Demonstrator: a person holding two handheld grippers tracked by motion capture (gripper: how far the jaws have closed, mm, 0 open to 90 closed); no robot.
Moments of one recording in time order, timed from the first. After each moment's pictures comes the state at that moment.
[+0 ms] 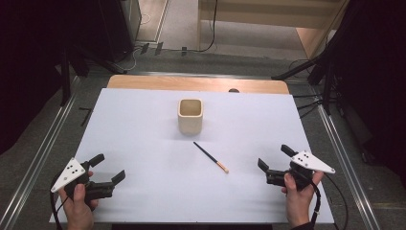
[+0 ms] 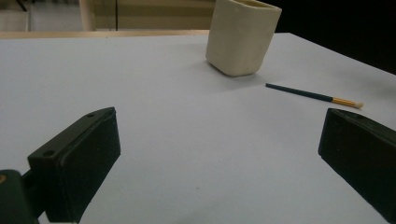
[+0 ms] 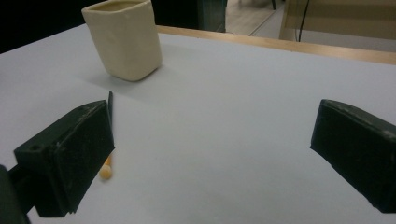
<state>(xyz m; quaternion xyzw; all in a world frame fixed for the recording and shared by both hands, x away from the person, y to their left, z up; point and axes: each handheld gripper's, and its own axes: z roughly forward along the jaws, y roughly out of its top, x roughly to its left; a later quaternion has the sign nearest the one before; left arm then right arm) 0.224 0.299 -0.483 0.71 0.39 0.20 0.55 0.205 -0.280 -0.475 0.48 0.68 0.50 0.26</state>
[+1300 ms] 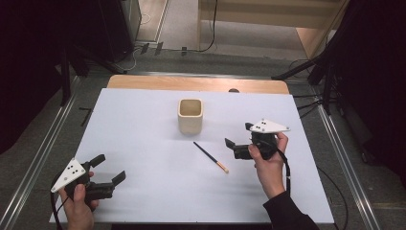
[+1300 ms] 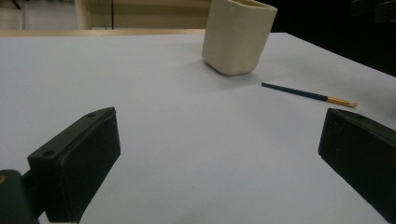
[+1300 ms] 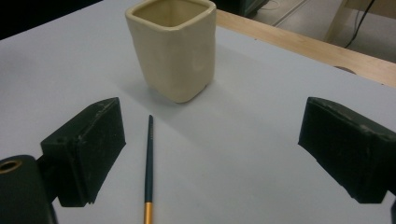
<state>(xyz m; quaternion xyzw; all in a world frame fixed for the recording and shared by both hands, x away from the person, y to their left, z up) 0.224 0.299 -0.484 0.71 0.39 0.19 0.55 0.280 -0.201 -0.432 0.42 0.76 0.45 0.20</state>
